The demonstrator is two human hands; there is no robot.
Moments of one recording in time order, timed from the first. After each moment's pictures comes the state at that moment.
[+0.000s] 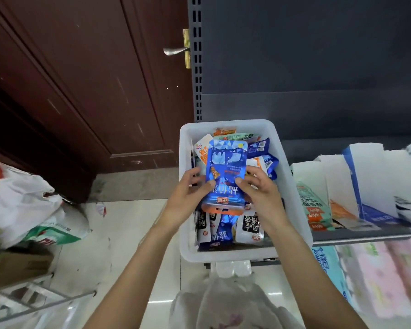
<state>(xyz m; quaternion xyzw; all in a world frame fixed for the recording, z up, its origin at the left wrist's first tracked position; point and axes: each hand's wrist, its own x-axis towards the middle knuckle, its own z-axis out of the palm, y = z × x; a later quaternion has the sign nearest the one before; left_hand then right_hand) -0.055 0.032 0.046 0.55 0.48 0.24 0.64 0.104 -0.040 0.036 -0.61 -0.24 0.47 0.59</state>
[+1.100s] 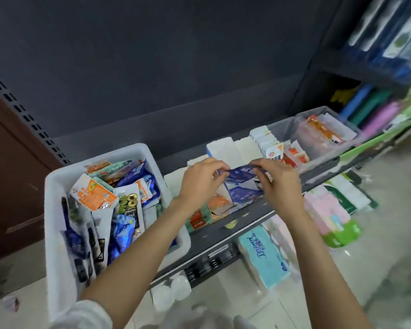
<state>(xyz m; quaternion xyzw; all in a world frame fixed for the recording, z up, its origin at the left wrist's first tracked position) 0.223 -0.068 0.062 0.91 0.15 0.25 0.29 0.328 -0.229 0.084 -0.80 -0.47 -0.15 0.35</state>
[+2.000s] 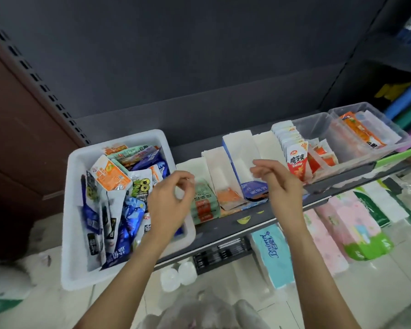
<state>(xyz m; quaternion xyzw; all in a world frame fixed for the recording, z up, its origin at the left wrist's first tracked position) 0.135 -0.081 0.049 0.81 0.35 0.37 0.29 0.300 -0.218 0.081 -0.71 -0.32 0.14 0.61</state>
